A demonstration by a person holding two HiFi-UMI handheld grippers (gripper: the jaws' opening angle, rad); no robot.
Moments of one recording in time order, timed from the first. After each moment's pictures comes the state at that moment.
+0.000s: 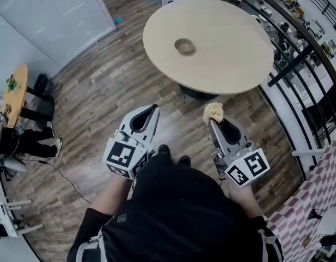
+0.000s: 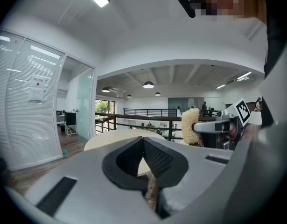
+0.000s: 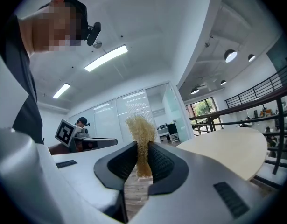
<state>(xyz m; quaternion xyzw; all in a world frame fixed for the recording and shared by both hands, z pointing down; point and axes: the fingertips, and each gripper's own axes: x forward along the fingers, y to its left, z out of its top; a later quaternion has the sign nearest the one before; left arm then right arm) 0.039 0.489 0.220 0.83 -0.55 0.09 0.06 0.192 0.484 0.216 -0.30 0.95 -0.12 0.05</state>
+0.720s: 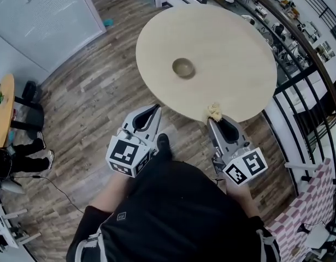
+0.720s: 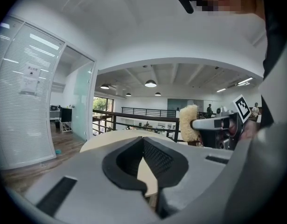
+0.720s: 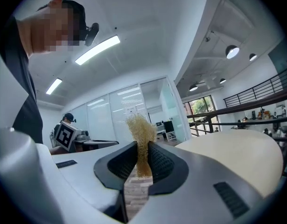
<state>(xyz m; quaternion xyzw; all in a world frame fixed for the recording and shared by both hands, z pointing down) -0.009 0.310 0.246 0.84 -0.53 0.08 0.08 0.135 0.309 0.227 -0.31 0.94 -0.12 0.03</state>
